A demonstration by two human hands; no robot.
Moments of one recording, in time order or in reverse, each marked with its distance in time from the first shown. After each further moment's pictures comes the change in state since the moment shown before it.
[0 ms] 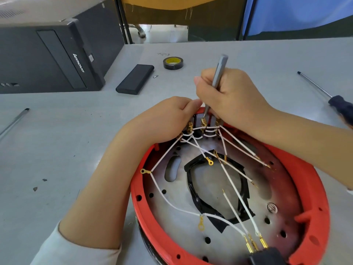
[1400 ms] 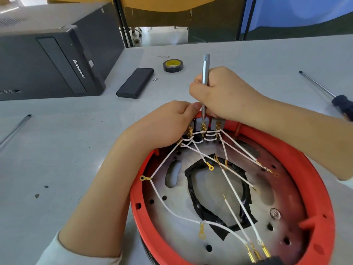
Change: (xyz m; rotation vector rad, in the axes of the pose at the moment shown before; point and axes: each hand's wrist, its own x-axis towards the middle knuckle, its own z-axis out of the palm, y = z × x) left_hand 0.002 -0.002 0.001 -0.038 -0.004 -0.029; right_hand 0.024 0.006 0.004 -0.007 -0.126 0.233
